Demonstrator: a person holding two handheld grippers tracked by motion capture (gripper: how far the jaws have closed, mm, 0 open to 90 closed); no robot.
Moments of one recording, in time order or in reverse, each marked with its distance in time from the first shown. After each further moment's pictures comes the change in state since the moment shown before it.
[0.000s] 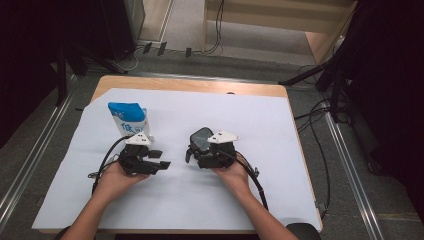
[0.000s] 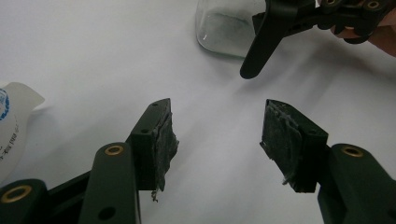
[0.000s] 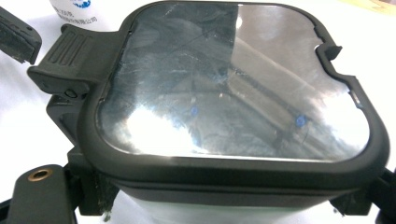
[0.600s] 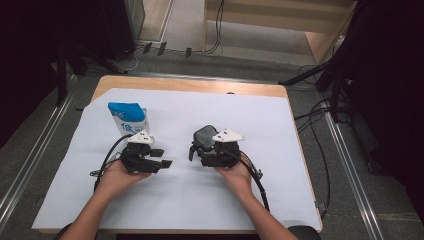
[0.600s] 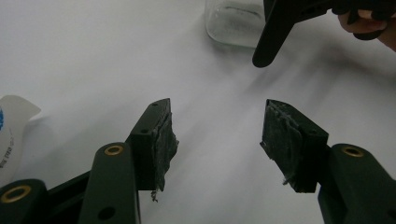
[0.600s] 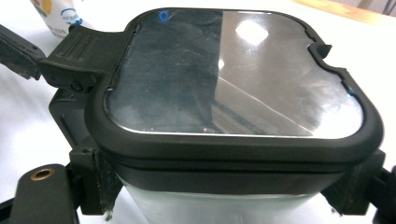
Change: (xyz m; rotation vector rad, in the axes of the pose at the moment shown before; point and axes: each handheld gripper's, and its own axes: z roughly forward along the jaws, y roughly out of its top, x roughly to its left) left arm 0.002 0.004 0.002 0.004 -0.007 0.005; right arm -0.003 0.003 -0.011 -0.027 -0.029 0.037
